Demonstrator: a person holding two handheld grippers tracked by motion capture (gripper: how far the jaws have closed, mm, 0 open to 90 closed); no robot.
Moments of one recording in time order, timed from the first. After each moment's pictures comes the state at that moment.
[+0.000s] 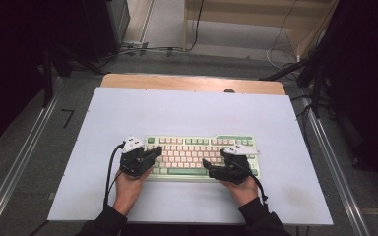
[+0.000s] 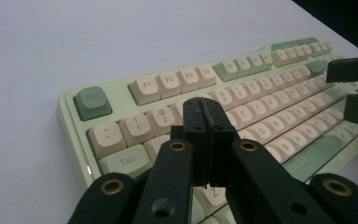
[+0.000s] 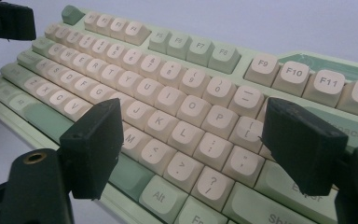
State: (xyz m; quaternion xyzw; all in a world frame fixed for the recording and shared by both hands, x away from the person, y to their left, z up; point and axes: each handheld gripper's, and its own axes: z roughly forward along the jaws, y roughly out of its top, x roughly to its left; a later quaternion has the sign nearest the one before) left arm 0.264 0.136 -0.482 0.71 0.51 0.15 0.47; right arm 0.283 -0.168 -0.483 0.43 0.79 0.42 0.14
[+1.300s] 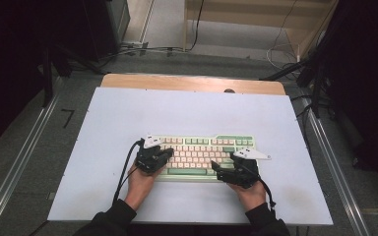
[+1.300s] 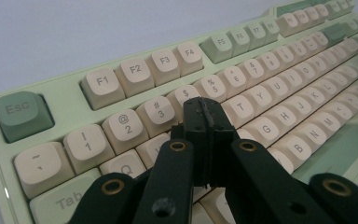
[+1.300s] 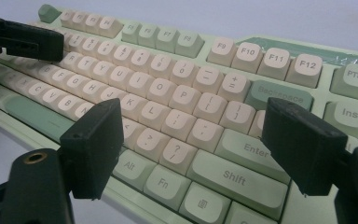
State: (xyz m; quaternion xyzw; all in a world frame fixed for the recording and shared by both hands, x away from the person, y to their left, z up) left arm 0.286 0.104 -0.495 0.75 0.49 0.14 0.43; right arm 0.273 -0.190 -0.483 0.46 0.77 0.41 0.15
